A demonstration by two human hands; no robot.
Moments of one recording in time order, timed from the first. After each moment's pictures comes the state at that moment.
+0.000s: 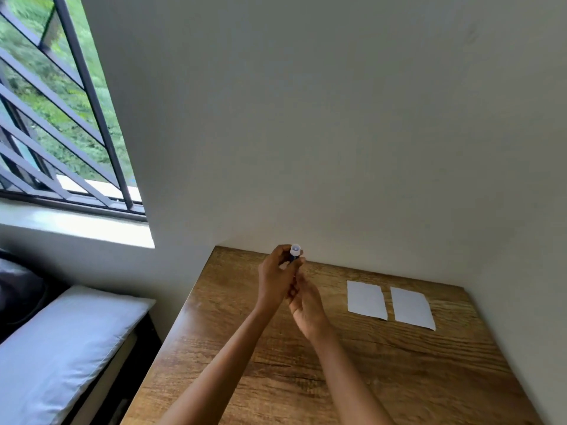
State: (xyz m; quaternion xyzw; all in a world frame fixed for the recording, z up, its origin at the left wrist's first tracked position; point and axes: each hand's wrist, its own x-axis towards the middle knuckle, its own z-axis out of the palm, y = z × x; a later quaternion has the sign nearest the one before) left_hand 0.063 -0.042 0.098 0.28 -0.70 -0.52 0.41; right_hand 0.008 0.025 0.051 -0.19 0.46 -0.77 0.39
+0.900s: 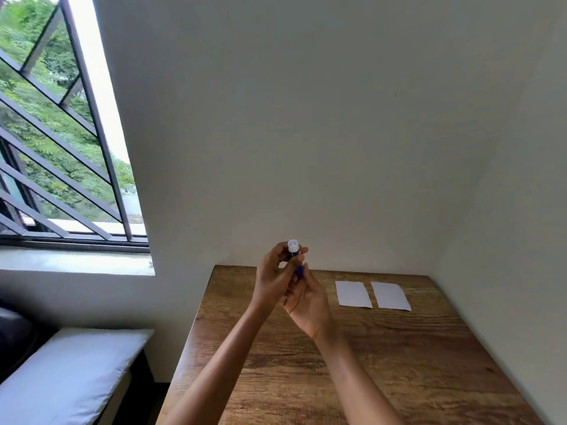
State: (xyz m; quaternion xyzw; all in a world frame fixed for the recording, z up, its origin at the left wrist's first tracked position) left_hand 0.147 -0.005 0.172 0.08 -0.68 -0.59 0.42; right_hand 0.089 0.067 0.131 -0.21 0.31 -0.82 0.43
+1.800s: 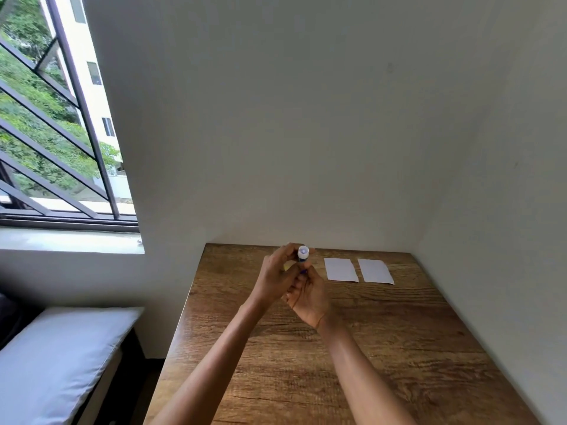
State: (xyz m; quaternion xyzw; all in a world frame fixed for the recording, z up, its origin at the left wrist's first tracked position) left_hand 0.163 0.013 0.137 0.03 -0.80 -0.46 0.39; right_hand 0.099 0.099 0.100 -0.15 0.33 -0.82 0.44
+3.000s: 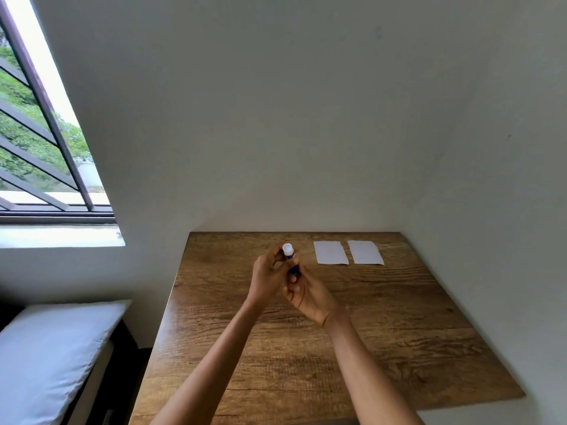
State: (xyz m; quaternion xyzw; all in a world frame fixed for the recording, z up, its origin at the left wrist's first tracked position) left_hand 0.148 0.027 0.103 0.13 -0.74 -0.59 0.30; right_hand 0.071 0.124 0.064 -0.13 0.31 -0.80 0.50
